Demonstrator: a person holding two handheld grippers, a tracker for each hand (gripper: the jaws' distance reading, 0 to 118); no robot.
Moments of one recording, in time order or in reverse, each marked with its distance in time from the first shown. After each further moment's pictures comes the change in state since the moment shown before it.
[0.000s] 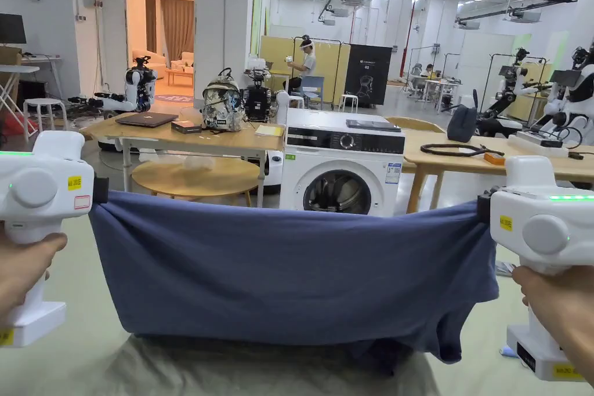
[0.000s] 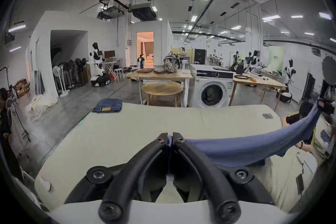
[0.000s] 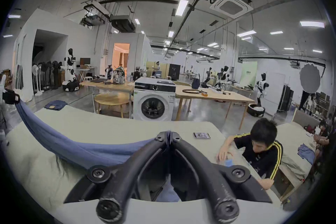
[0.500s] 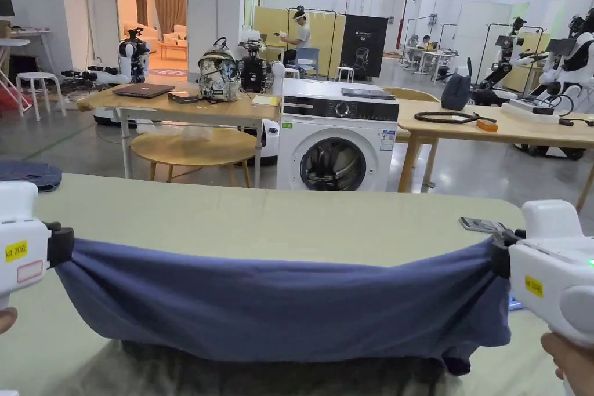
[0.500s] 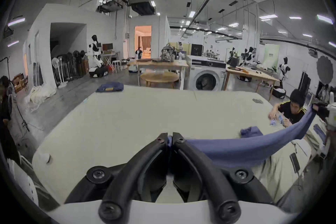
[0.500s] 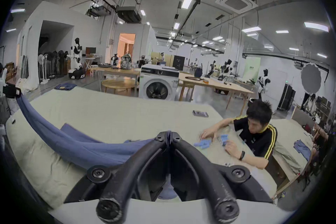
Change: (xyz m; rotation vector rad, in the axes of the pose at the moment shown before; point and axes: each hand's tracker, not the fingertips) left arm -0.009 -0.131 0.114 -0.100 -0.040 0.035; right arm -0.002 -0.105 0.113 -0.095 0.042 0.037
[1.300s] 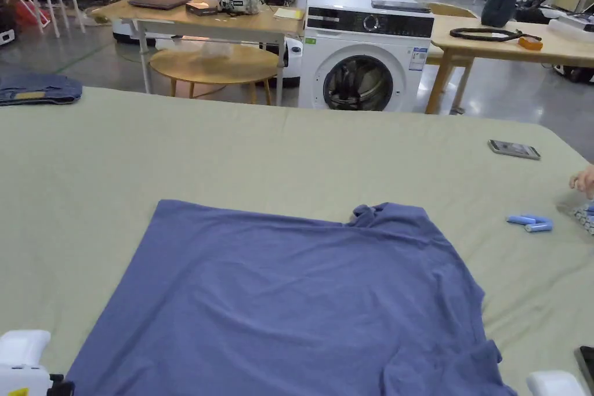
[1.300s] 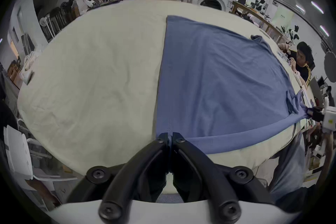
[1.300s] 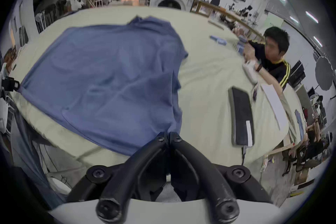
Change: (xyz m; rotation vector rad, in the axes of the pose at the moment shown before) left arm -0.028 -0.225 -0.004 -0.597 -0.006 0.015; right arm -0.011 -0.229 0.023 -0.693 0.061 0.105
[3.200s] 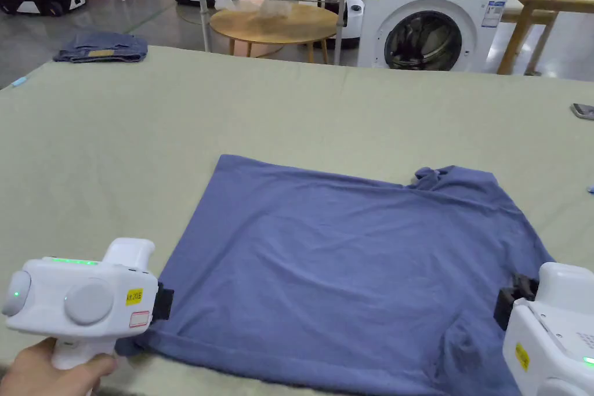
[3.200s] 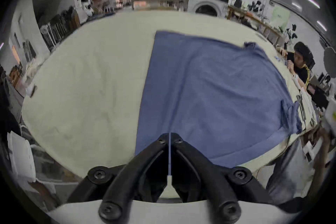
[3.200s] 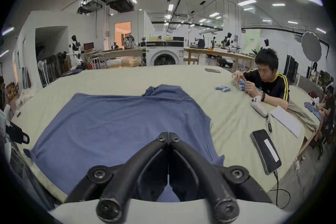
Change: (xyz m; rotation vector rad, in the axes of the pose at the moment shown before) left arm 0.027 0.024 0.015 0.034 0.024 -0.004; right arm -0.085 0.052 0.022 0.547 0.016 -0.232
